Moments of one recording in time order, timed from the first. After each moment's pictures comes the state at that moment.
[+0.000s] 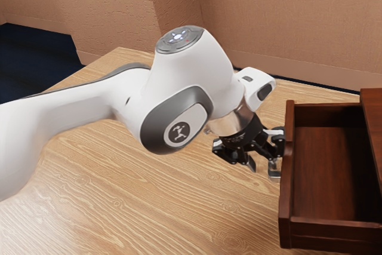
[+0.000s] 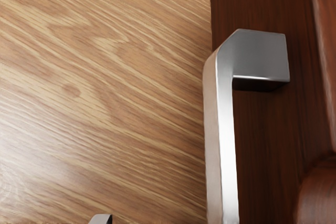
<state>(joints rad) -0.48 0.03 0.16 -1.82 -0.01 2.21 -0.78</state>
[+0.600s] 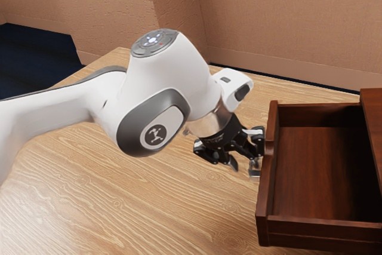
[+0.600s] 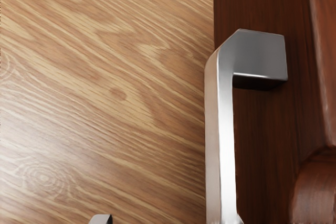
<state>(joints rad) -0.45 -0.06 0.17 -1.92 0.01 2.23 -0.78</state>
